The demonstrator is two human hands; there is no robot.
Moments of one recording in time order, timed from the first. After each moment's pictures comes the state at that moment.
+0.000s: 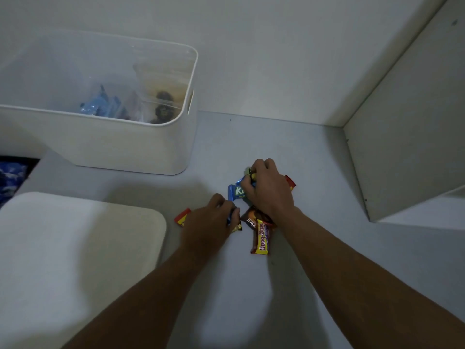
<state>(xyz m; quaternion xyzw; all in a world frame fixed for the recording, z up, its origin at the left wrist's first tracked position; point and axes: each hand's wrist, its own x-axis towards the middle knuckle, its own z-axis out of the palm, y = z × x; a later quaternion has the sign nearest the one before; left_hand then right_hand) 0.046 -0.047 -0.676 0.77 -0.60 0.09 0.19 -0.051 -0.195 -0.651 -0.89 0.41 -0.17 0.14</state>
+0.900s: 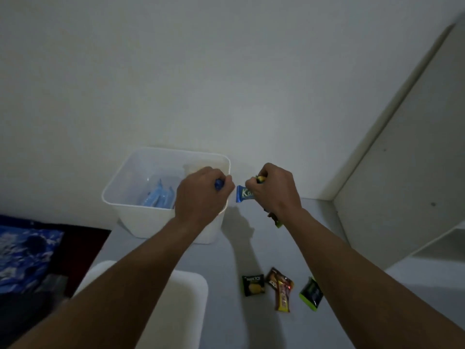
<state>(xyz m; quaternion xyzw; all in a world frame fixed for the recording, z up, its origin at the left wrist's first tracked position) 0.160 -0.056 -0.421 0.74 -0.50 0.13 0.42 0.028 -0.166 -0.409 -0.81 0.47 -0.27 0.22</state>
